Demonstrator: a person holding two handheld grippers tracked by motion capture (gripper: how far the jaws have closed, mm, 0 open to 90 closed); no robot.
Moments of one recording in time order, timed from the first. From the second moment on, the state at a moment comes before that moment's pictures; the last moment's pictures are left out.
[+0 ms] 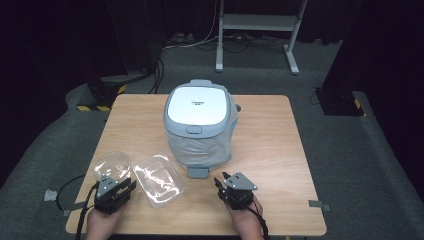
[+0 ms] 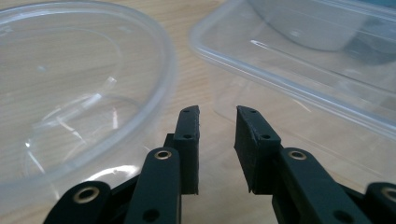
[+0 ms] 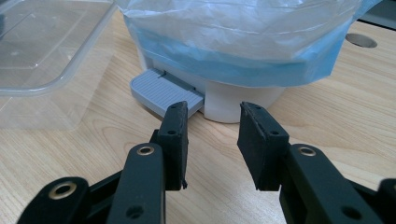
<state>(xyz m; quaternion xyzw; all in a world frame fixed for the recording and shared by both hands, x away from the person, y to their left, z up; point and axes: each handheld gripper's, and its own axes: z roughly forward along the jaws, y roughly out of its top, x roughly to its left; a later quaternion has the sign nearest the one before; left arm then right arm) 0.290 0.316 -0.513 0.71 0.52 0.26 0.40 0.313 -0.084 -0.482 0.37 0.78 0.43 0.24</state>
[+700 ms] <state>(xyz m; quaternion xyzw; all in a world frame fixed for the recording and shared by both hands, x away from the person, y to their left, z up) 0.285 0.270 -0.510 0.74 0.48 0.22 0.42 0.310 -0.082 -0.484 0.36 0.79 0.43 0.25</state>
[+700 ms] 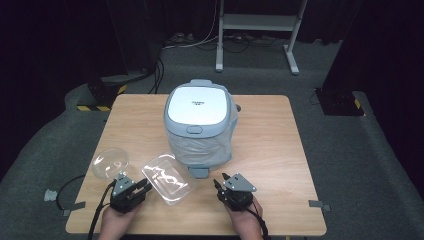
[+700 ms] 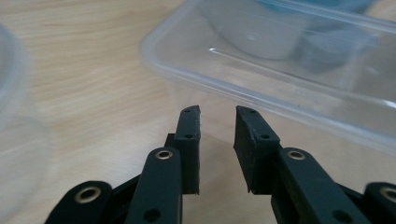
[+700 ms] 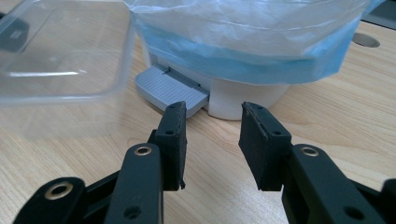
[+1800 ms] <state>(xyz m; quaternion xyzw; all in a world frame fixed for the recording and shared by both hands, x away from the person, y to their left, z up) 0.283 0.266 -0.515 0.75 0.48 0.22 0.41 0.313 -0.077 -0.492 0.37 0.80 0.42 0.23</state>
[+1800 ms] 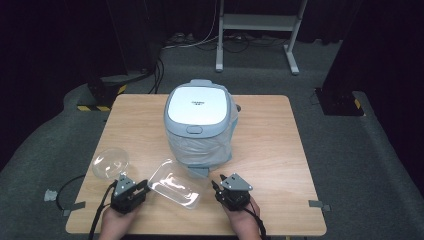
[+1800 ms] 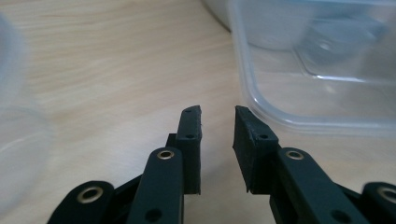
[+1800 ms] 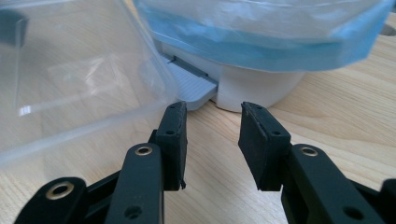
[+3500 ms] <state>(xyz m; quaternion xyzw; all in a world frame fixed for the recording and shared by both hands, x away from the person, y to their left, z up) 0.302 0.279 -0.528 0.77 0.48 0.21 0.35 0.308 -0.103 -0.402 0.37 0.67 0.55 0.33</state>
